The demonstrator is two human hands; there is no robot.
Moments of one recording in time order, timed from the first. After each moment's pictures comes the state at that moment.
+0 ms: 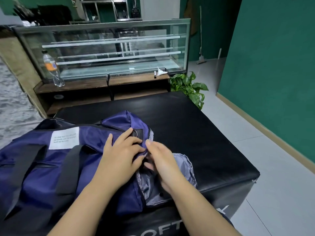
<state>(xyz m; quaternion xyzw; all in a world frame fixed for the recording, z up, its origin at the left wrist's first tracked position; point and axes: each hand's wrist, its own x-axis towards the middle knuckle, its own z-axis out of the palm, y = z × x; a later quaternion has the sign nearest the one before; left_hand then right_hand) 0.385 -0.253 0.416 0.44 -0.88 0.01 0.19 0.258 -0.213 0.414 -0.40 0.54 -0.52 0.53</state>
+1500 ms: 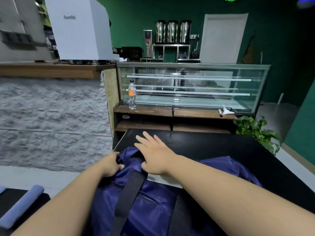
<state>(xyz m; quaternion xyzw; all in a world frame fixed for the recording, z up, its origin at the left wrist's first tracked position) 0.693 -0.432 0.394 0.71 -0.64 -0.25 0.15 0.478 -0.386 0.474 -0.91 0.42 -0.03 -0.03</state>
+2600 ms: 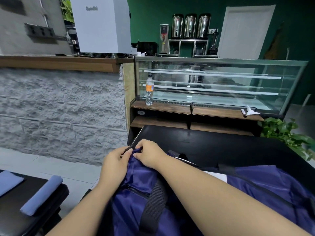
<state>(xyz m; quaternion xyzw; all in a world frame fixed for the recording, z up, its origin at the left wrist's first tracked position) 0.698 -0.374 0.407 0.64 -0.56 -0.14 0.51 0.579 -0.425 0.443 -0.80 0.50 -0.21 0.28</state>
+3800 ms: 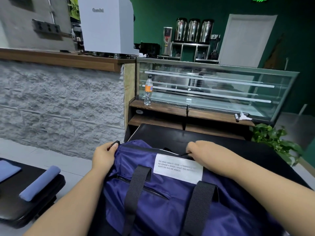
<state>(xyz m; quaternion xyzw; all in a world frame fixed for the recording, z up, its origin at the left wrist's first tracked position) 0.711 -0.381 0.396 0.70 -0.43 -0.19 0.54 0.397 -0.365 0.500 -0.91 0.42 -0.01 -0.08</state>
